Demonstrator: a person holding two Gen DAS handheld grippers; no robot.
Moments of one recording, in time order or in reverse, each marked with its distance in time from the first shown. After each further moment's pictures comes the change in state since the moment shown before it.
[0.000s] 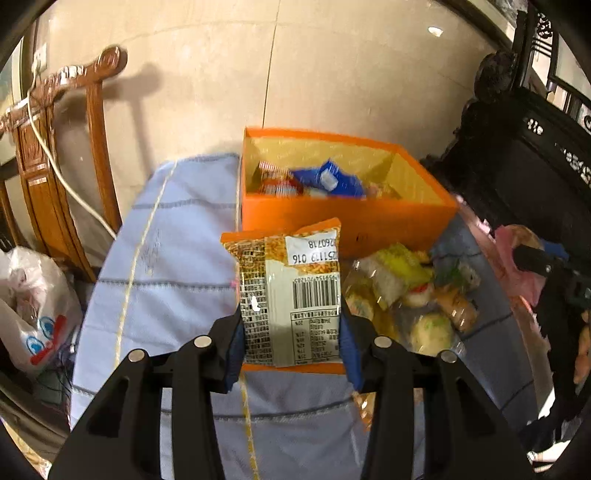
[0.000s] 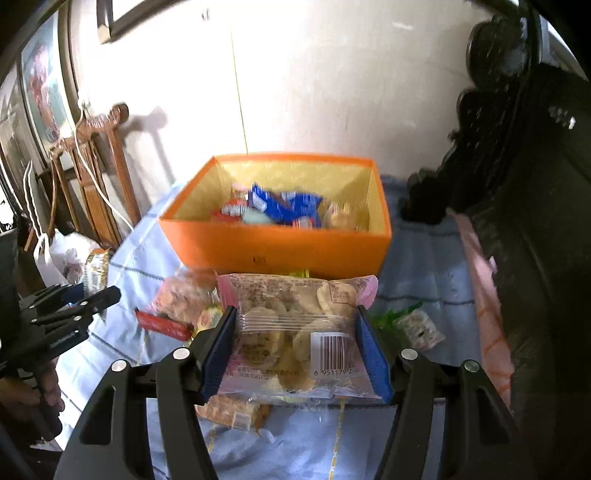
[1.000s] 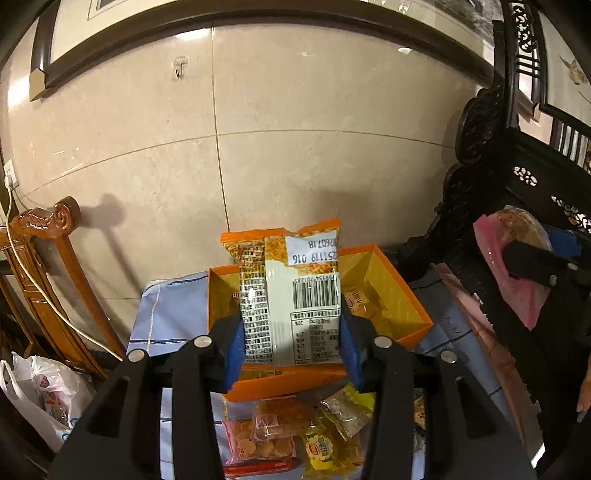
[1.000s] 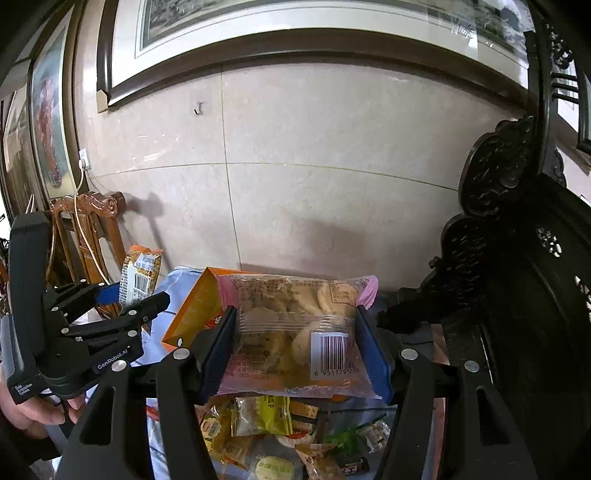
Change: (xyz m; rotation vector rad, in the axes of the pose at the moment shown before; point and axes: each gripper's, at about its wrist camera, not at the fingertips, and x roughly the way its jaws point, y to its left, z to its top) left arm -0.013 -0.073 0.159 0.132 -0.155 0.036; right arm -0.044 -0.015 0.129 -0.029 -0.205 -0.032
